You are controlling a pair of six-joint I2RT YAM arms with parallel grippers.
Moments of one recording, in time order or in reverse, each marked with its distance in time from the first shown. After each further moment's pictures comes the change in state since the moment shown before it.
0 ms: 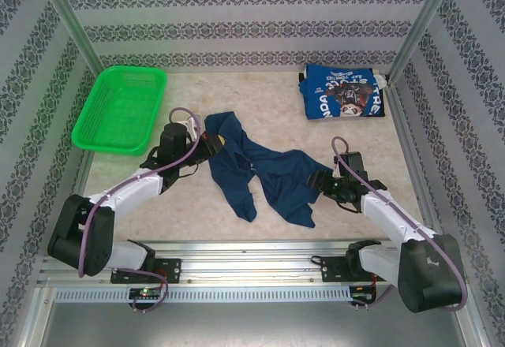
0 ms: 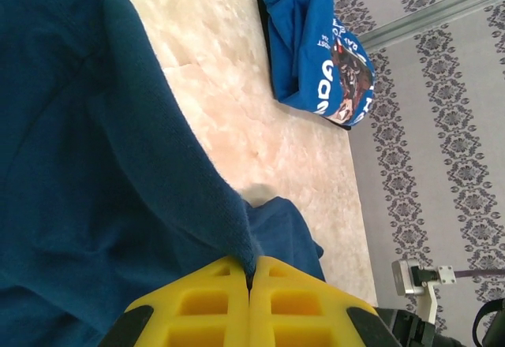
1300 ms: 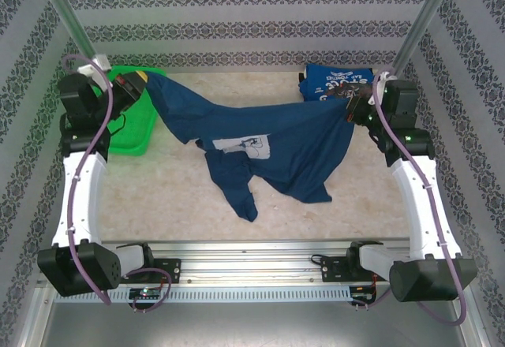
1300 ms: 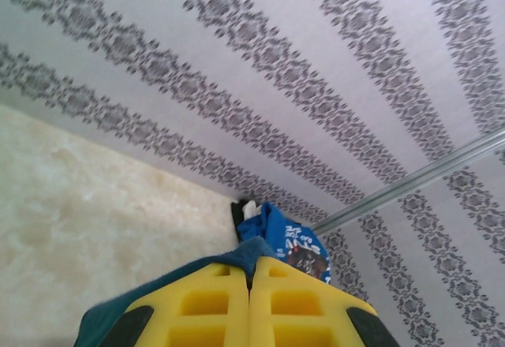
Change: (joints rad) left arm 0.555 -0.144 0.574 -0.411 0.233 0.138; right arm -0.164 0.038 0.821 -0.280 0.075 -0.249
